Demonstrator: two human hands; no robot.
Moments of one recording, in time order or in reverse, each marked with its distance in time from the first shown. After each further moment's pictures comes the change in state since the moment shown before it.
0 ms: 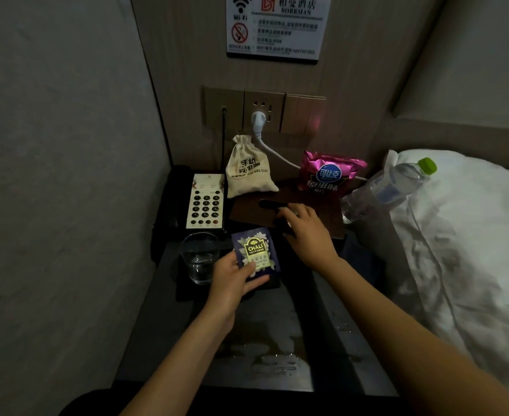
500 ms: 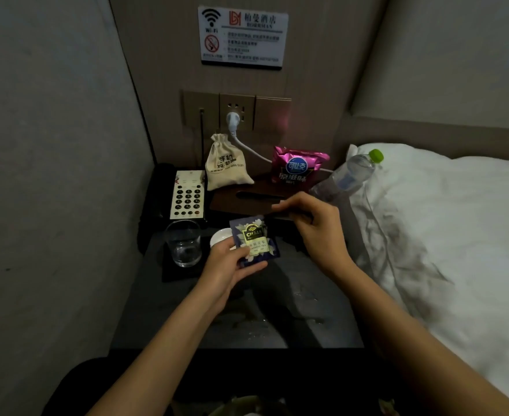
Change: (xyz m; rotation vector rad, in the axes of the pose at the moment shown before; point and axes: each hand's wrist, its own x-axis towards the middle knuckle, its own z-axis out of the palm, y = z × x) left_hand -0.046 0.019 0.034 -0.113 -0.110 -0.094; right_hand -0.095 -0.029 -0.107 0.756 0.353 -0.036
